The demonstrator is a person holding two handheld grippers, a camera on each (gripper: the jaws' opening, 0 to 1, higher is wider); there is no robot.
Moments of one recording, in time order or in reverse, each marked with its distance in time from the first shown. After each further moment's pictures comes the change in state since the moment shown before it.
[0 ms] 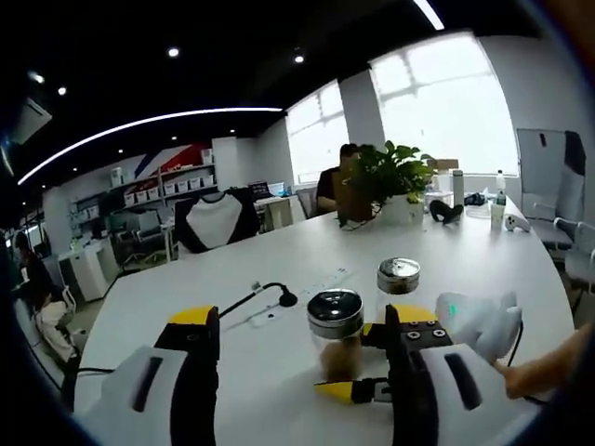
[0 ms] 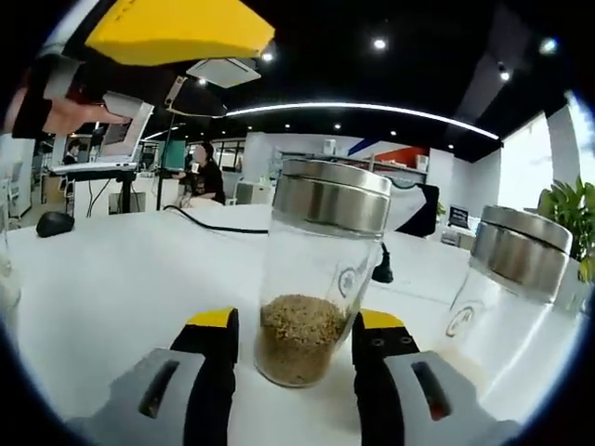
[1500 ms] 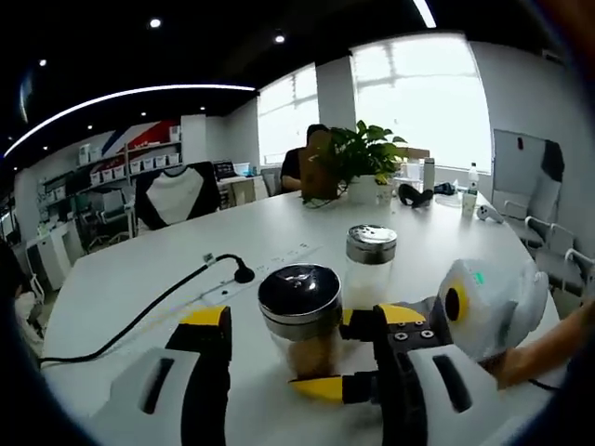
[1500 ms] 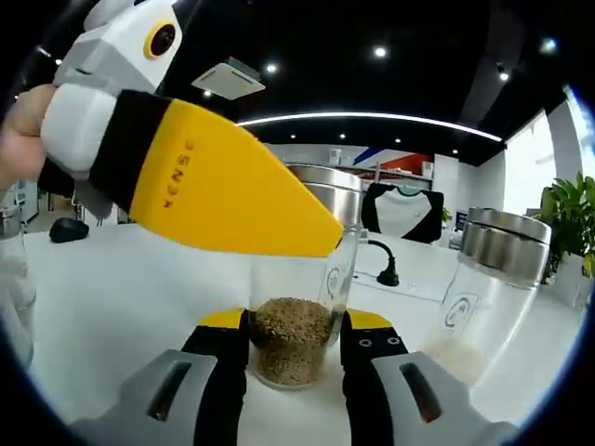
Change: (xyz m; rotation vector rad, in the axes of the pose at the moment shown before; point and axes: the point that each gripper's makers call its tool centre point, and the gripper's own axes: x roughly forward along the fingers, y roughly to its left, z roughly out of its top) left arm 0.032 -0.029 -0.039 -0.016 0.073 -0.184; right arm -0.018 0.018 0.004 0.007 -0.050 0.052
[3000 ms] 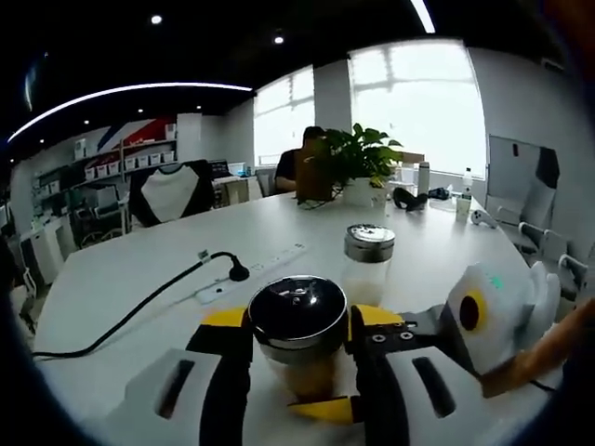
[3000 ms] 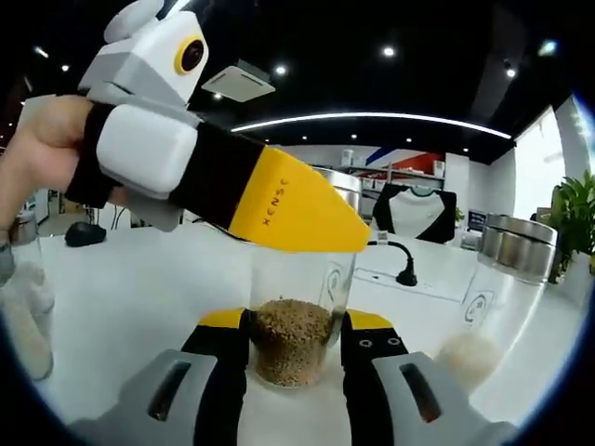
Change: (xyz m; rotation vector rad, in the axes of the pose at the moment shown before) left arm 0.001 -0.002 -0.007 -0.048 0.004 -0.040; right arm -0.005 0.023 0.004 0.013 -0.005 0.066
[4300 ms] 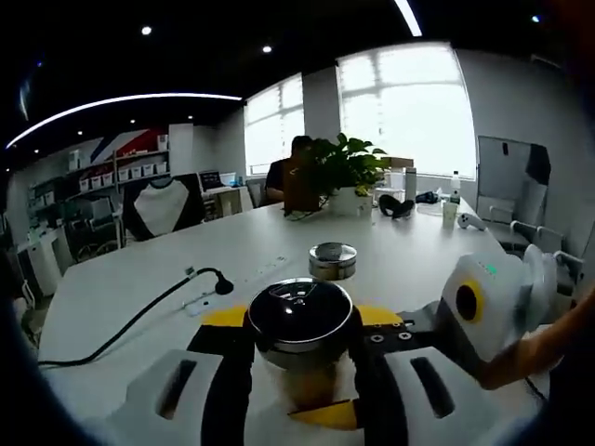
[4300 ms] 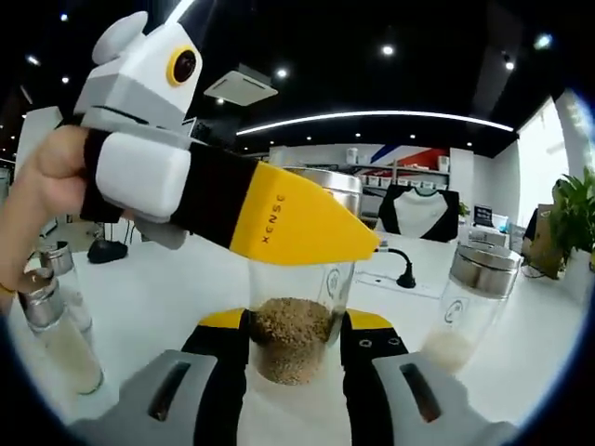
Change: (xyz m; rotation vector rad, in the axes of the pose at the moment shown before) left arm -0.019 -0.032 0.025 0.036 -0.039 -0.020; right arm -0.040 0.011 0.023 0.042 -0.001 0.042
